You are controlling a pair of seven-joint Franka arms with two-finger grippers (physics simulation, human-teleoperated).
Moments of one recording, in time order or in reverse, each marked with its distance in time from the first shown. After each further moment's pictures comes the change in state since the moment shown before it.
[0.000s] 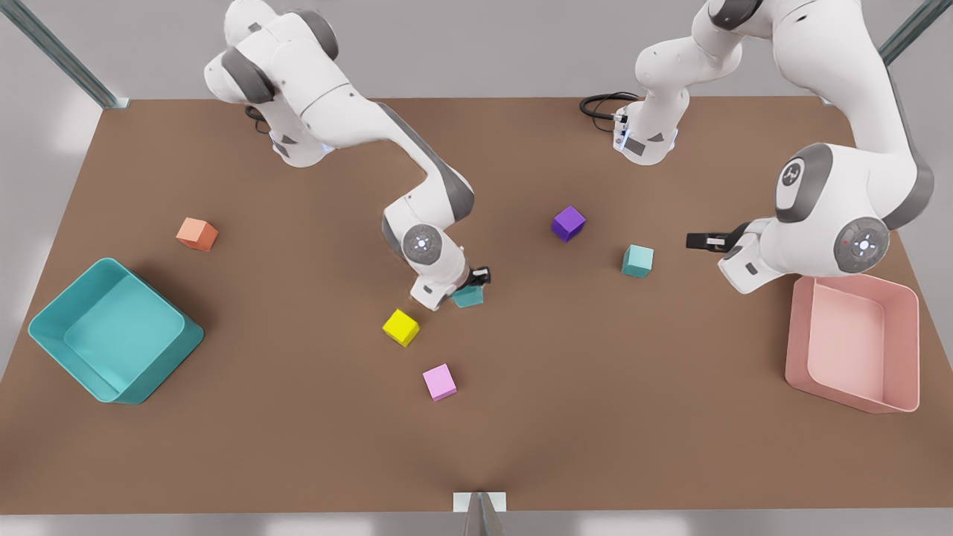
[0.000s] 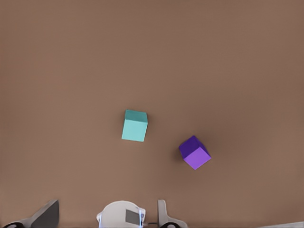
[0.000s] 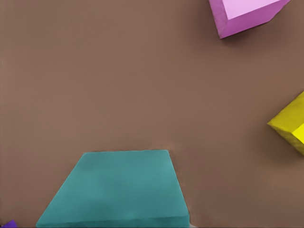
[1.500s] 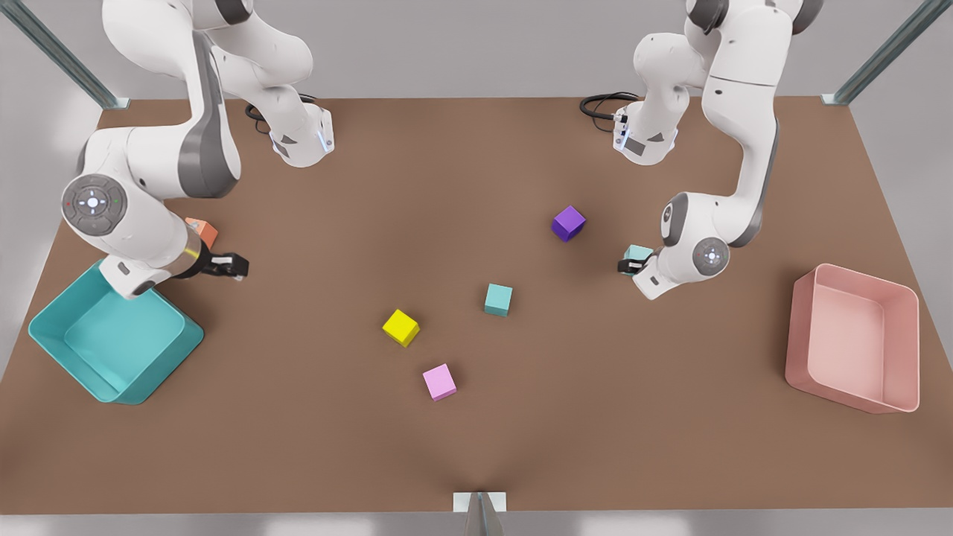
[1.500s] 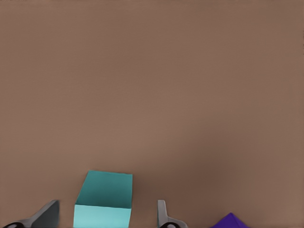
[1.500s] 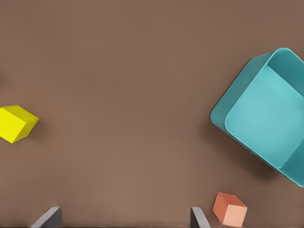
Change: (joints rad) left arm -0.443 -0.029 0.396 -0.786 -0.103 0.929 0.102; right arm -0.561 -0.479 -0.067 -0.024 -0.347 -0.650 -0.370
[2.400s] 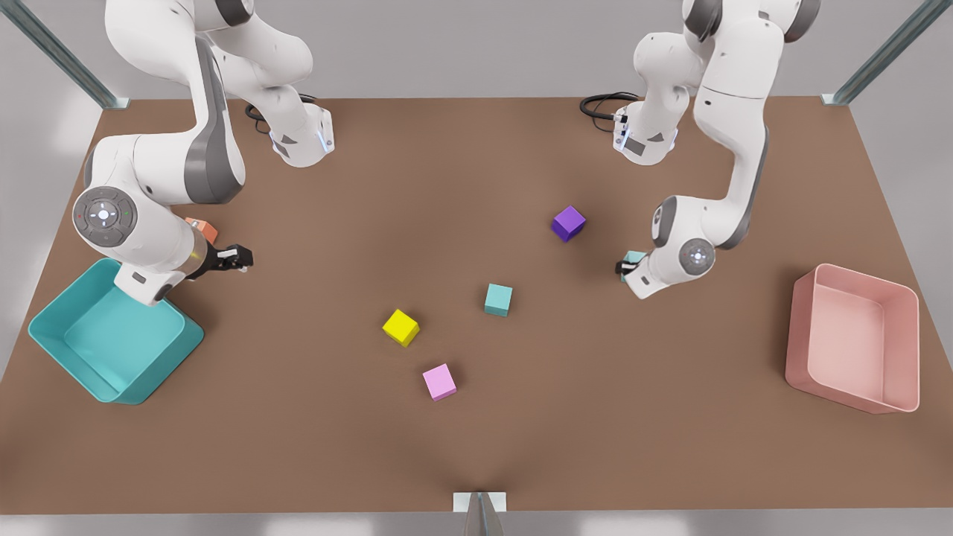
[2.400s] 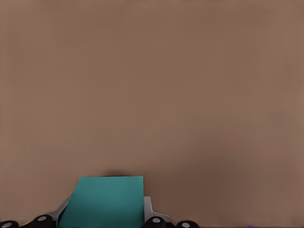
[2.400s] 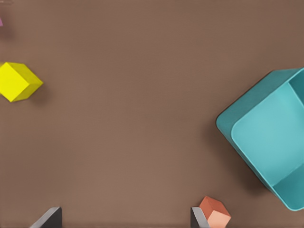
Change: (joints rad) left arm -0.027 0.032 0.009 -0.008 0.034 0.064 0.015; right arm -0.002 0.009 0.003 -0.013 -0.001 -0.029 -0.207
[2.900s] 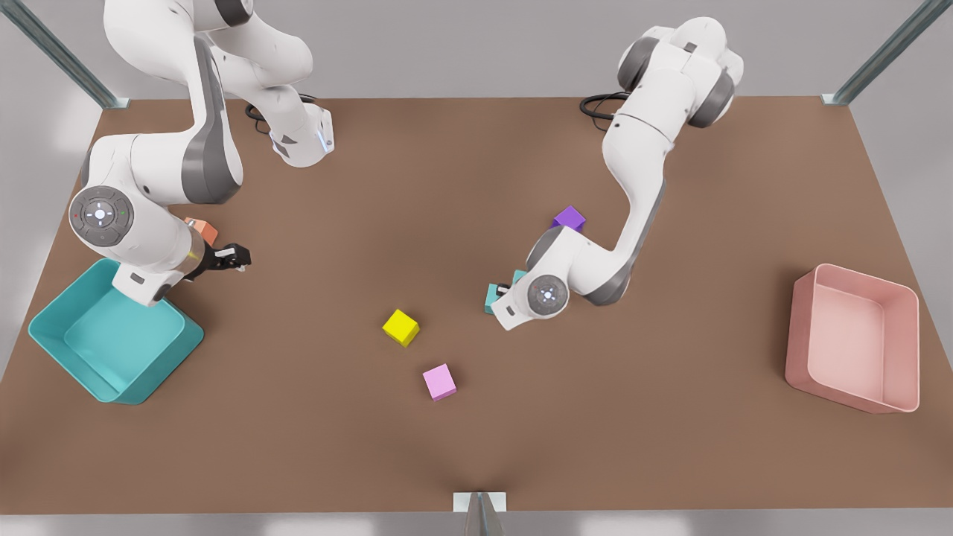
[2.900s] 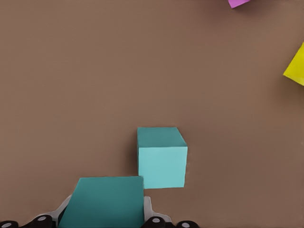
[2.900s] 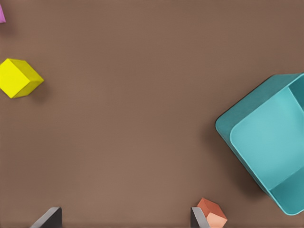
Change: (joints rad) left arm -0.277 0.497 -0.145 0.959 -0.041 -0.463 -0.391; right arm -0.003 0.000 -0.002 0.003 -0.001 0.000 -0.034
